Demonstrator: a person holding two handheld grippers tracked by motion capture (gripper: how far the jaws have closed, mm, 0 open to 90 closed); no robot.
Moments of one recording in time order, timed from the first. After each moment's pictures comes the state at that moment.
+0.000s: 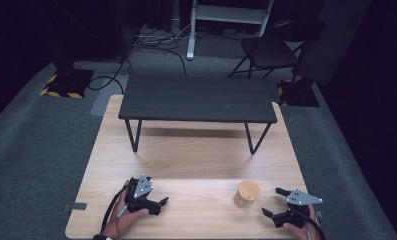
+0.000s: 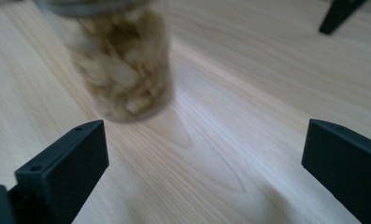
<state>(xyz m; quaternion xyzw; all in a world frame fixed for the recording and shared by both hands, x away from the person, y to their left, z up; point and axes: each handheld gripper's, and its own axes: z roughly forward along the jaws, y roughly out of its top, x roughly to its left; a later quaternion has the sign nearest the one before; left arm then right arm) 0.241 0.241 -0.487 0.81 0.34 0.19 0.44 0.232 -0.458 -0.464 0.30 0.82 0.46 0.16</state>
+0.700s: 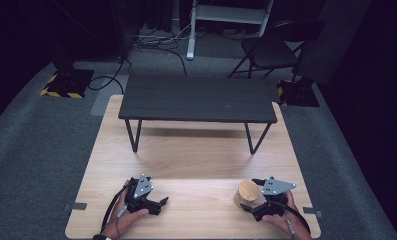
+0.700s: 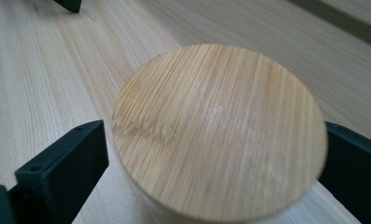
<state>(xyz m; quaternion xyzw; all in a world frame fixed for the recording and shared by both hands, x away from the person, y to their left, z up) 0.241 0.241 -0.487 0.81 0.34 0.19 0.44 0.274 -0.384 -0.427 0.22 0.87 0.43 0.13</state>
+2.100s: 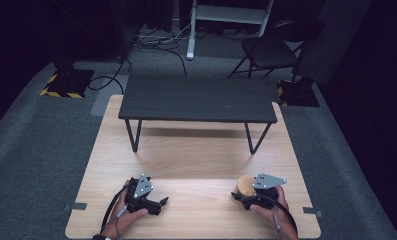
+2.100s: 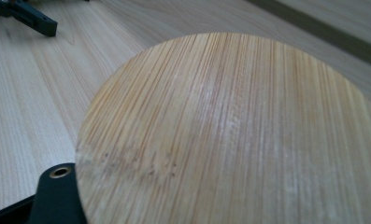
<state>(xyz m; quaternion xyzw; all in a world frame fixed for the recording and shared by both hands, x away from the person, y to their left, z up) 0.241 0.241 -0.487 0.81 0.34 0.19 0.44 0.277 -0.361 -0.426 0.25 0.85 0.44 0.15</state>
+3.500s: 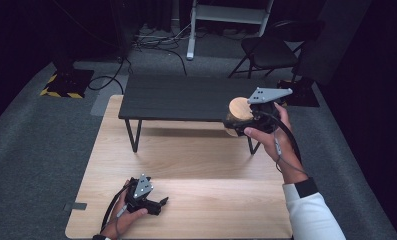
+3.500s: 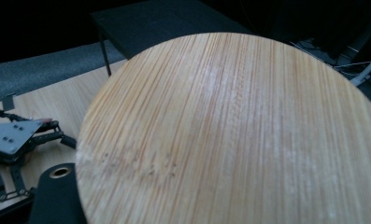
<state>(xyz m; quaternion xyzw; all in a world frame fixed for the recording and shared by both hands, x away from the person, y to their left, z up) 0.241 0.241 -0.487 0.81 0.34 0.19 0.44 0.363 -0.289 -0.194 0.24 0.84 0.44 0.19</state>
